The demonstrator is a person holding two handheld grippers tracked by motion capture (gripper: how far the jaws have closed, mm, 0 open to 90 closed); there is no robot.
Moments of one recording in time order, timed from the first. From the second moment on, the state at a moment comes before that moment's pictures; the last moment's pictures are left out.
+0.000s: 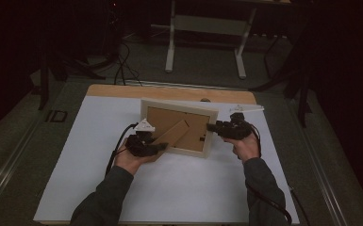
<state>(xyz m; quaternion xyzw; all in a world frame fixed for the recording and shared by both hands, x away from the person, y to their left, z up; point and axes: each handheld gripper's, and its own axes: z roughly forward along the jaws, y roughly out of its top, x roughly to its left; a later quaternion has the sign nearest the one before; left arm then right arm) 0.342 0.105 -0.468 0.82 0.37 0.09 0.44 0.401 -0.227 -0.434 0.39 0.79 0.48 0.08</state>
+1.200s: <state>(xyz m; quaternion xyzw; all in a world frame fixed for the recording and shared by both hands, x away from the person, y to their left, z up) 0.346 0.096 -0.472 0.82 0.37 0.13 0.41 0.387 -0.220 -0.426 0.35 0.81 0.46 0.11</state>
